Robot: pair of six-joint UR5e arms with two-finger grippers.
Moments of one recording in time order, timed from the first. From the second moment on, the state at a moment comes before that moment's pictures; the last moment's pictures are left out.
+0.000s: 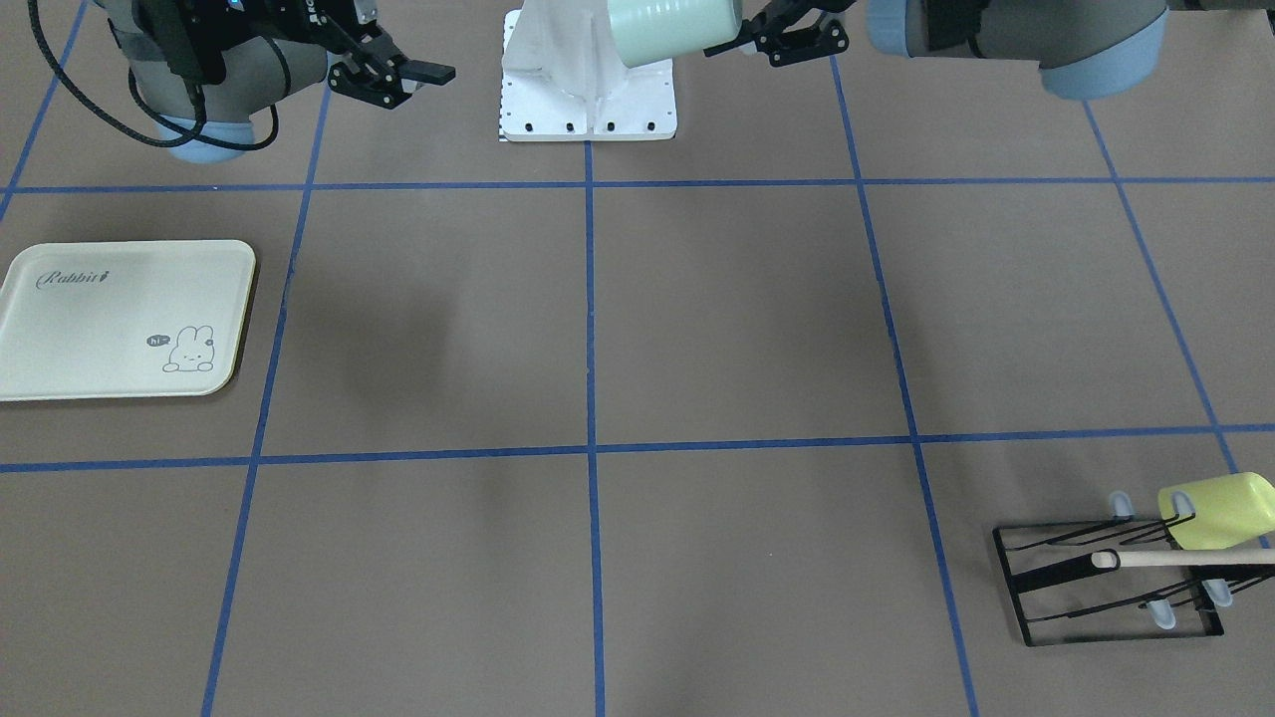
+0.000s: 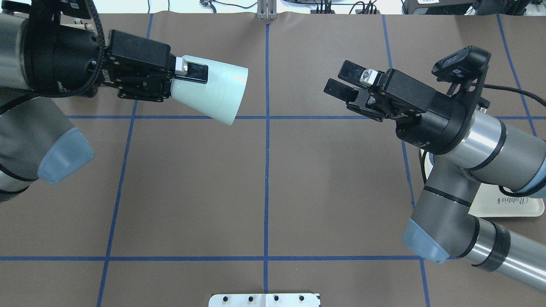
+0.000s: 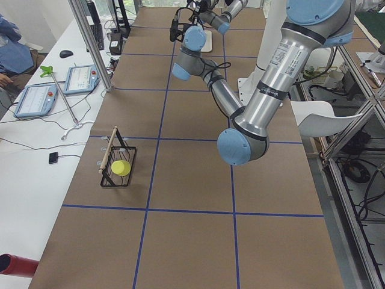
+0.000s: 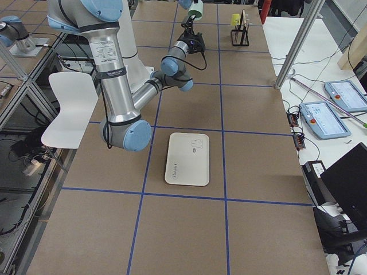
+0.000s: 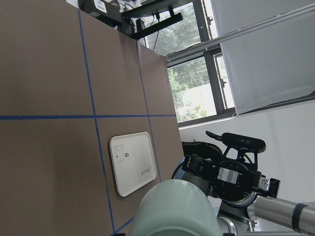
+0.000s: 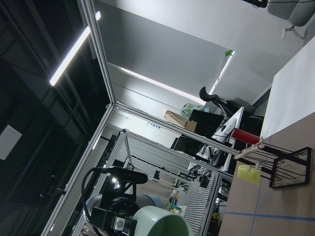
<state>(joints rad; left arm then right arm) -0.87 -2.09 -1.92 -2.86 -2.29 -1.77 0.57 -1.23 1.87 0.23 1.52 1.60</state>
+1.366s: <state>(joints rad) -0.80 -2.11 -1.92 -2.91 -2.23 -1.78 0.39 -1.14 1.89 0.23 1.47 1.46</state>
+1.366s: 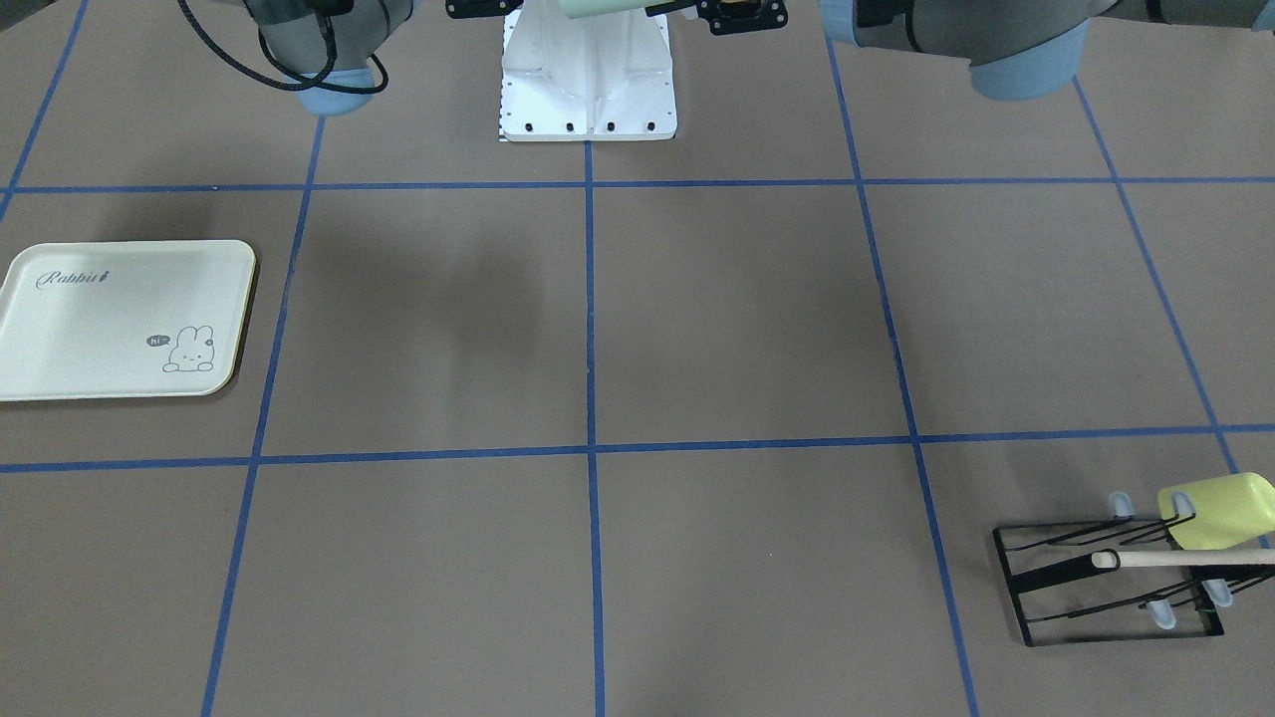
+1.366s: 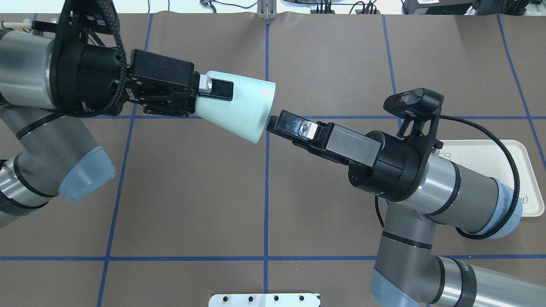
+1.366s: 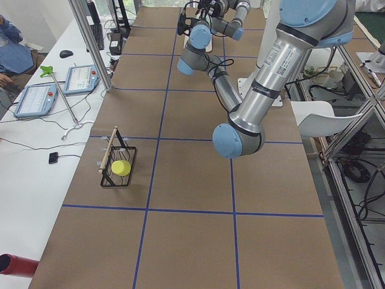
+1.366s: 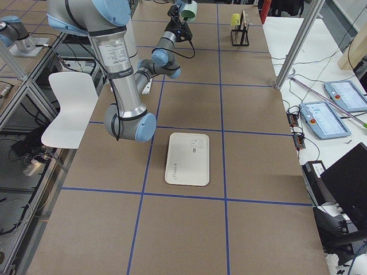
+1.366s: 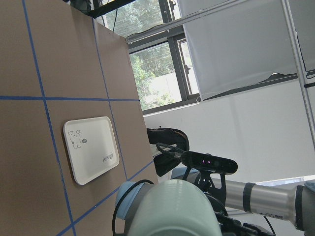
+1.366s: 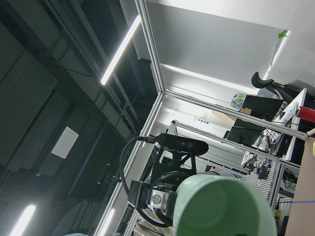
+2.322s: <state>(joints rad) -0.80 -2.11 -1.93 -2.91 -2.24 -1.78 0.39 -1.13 1.90 0.22 1.46 1.46</state>
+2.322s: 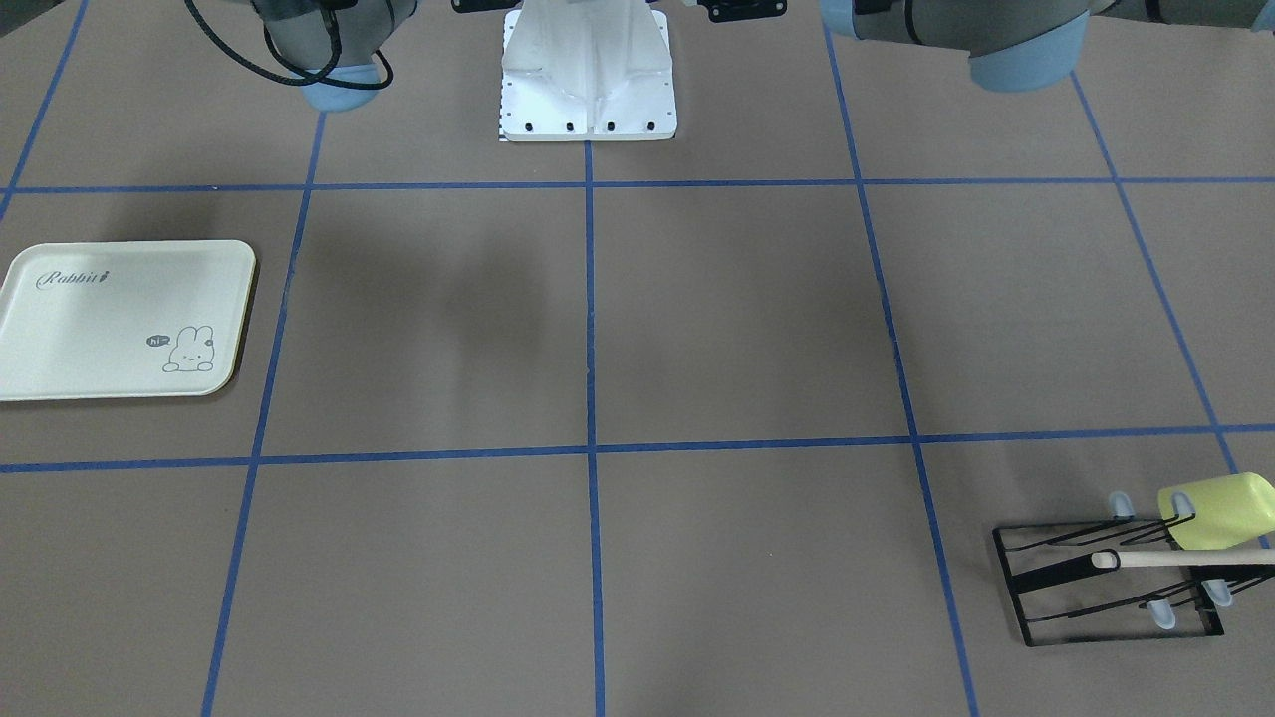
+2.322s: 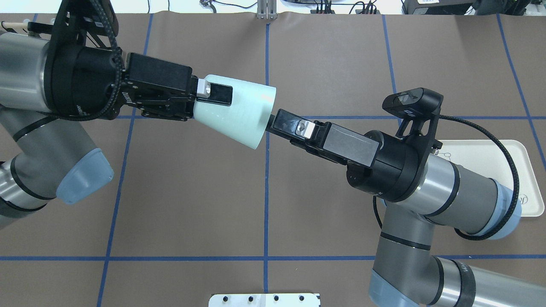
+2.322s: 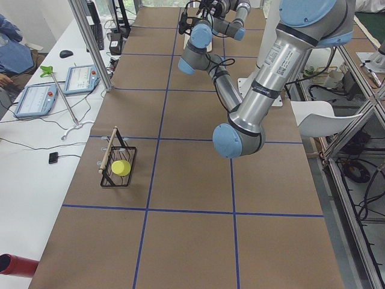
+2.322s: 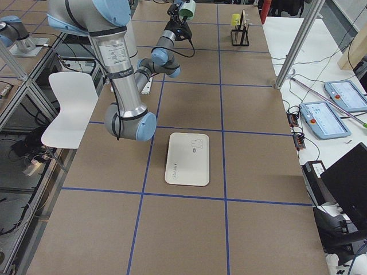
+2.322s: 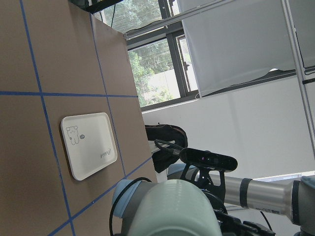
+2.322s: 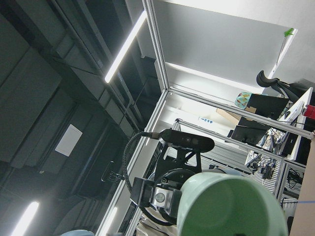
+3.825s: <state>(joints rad) -0.78 -2.11 -1.94 -2.90 -2.24 -1.78 0.39 -1.13 1.97 0.04 1.46 1.46</state>
